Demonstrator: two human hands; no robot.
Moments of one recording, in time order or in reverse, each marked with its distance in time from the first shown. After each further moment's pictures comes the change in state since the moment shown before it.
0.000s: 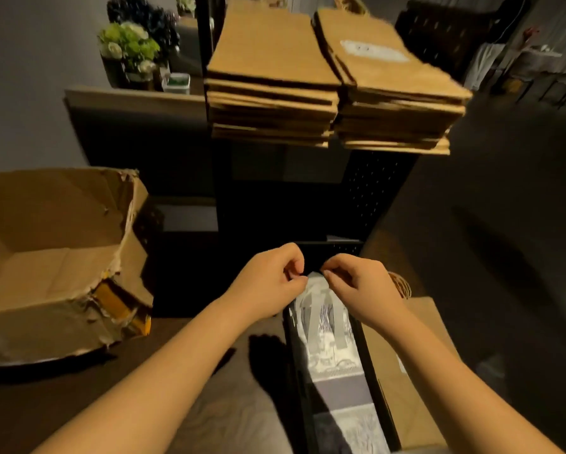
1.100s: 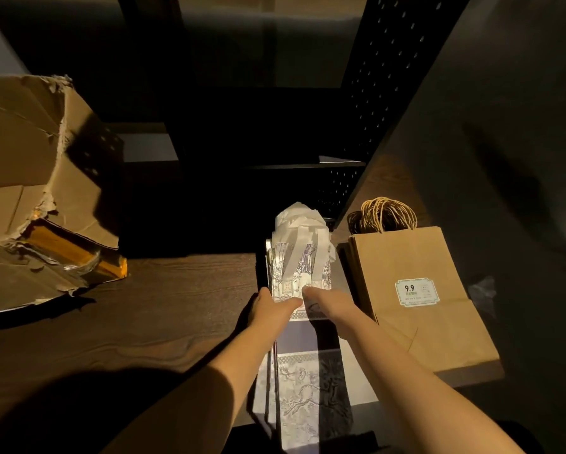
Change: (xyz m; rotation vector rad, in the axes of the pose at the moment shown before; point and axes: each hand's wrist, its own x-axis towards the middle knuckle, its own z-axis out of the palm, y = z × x) left_hand -0.039 -0.101 0.197 -0.469 -0.115 -0.993; right_hand -0.060 0.092 0.150 0.626 -0.387 1.152
